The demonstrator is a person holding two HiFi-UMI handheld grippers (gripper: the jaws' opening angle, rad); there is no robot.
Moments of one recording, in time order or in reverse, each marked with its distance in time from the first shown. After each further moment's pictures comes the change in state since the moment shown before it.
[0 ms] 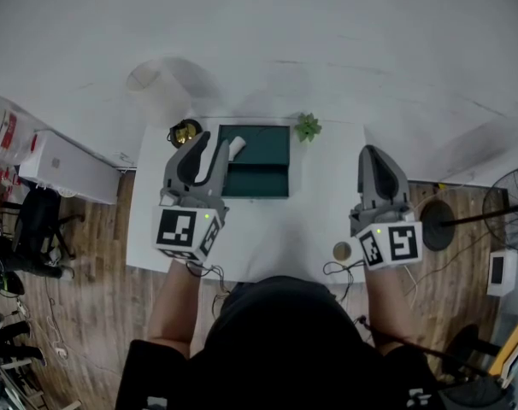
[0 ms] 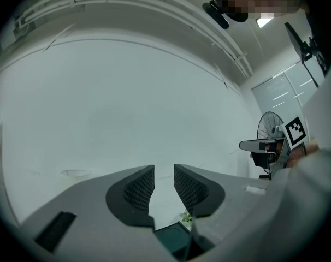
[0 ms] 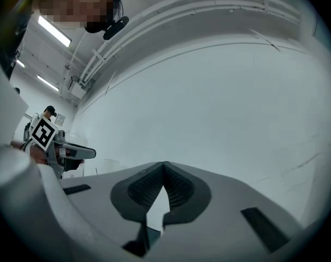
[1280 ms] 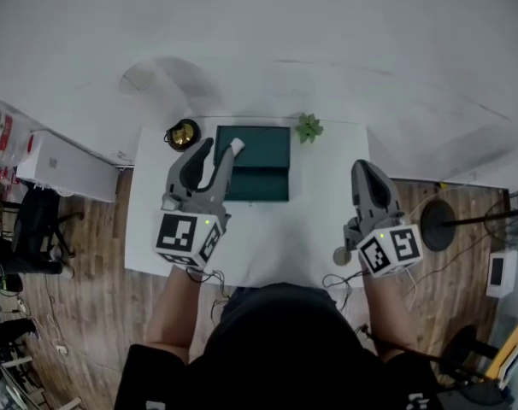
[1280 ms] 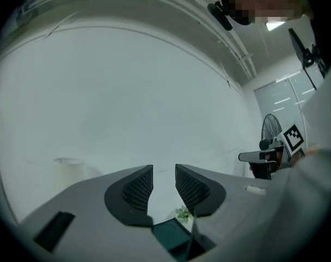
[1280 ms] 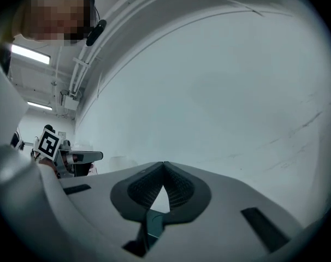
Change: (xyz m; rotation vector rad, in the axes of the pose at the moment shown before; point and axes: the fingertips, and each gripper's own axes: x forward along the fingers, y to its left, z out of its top) left arm 0.020 -0.001 -0.026 -0.057 0.062 -0.031; right arm 0.007 -0.003 -0.057 0.232 0.124 0.050
